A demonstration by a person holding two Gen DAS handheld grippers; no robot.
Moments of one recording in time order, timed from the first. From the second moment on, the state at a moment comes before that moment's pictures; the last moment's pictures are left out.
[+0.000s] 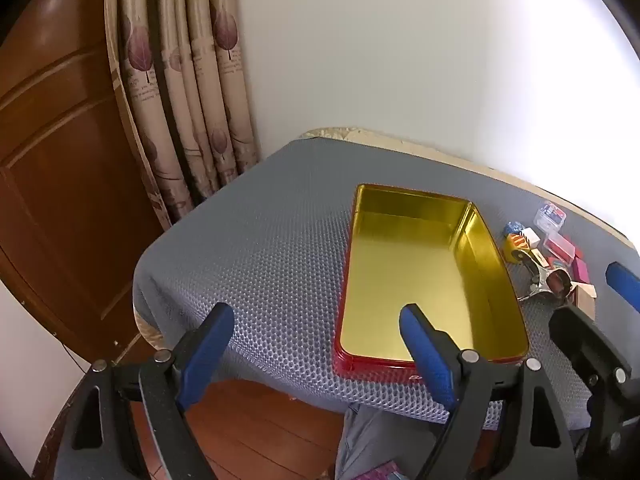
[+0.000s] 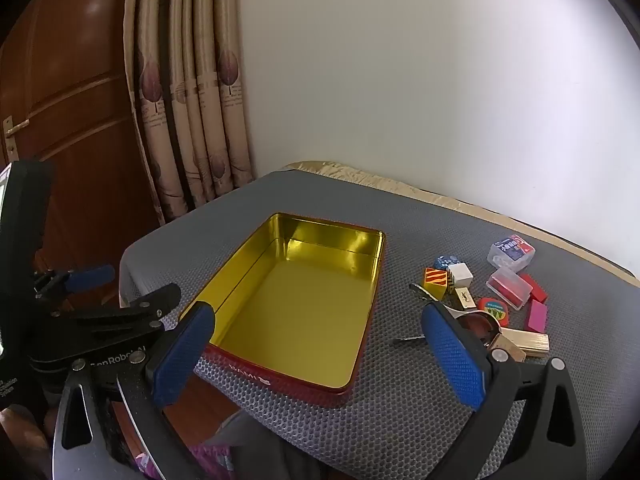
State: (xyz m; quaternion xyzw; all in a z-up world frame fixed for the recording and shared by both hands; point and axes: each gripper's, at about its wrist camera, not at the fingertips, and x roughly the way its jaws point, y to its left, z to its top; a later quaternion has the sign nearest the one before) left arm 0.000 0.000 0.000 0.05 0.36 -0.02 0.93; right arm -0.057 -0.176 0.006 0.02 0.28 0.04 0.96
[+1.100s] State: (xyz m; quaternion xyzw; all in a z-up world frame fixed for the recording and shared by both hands) left arm -0.039 -0.136 -0.007 0.12 0.40 -0.25 0.87; right arm -0.167 -0.406 -0.028 0.16 0.31 -0.21 0.91
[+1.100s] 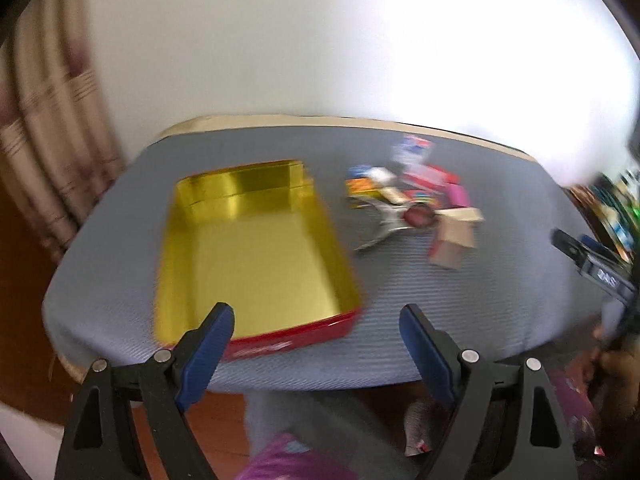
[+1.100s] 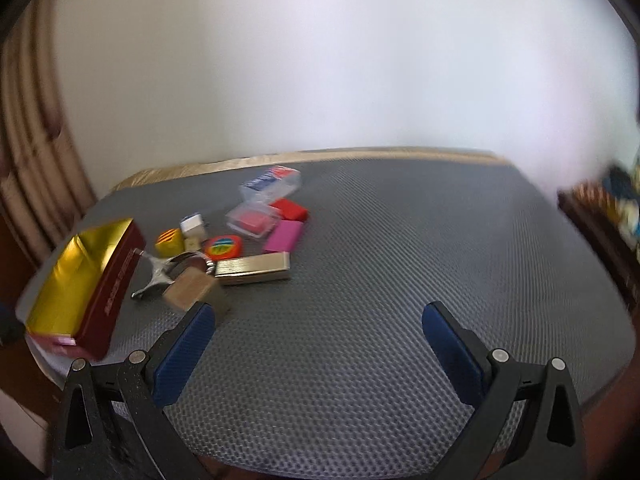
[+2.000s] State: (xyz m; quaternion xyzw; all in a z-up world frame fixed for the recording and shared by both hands) left arm 0.025 -0.326 -0.071 0.22 0.50 -0.35 0.76; right arm -0.162 -0.446 -0.037 0.25 0.33 -0.16 0.90
